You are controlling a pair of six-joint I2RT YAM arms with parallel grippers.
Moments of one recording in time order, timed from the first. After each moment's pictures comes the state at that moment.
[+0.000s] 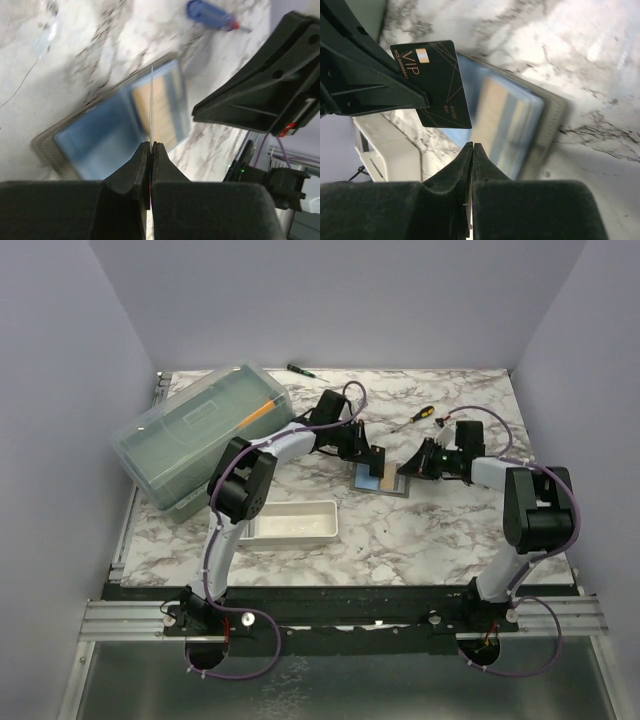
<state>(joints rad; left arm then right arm) -0.56 2.25 1.71 -0.14 0.70 -0.61 0.01 1.73 0.88 0.06 -0.75 0.42</state>
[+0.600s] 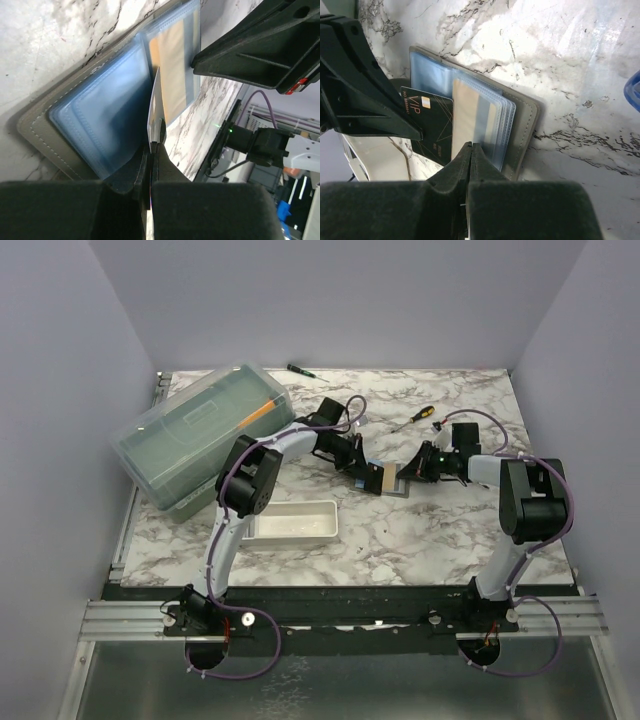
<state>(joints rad) -0.54 2.39 1.82 -0.41 0.88 -0.50 0.01 1.83 0.91 0.02 -0.70 0.40</state>
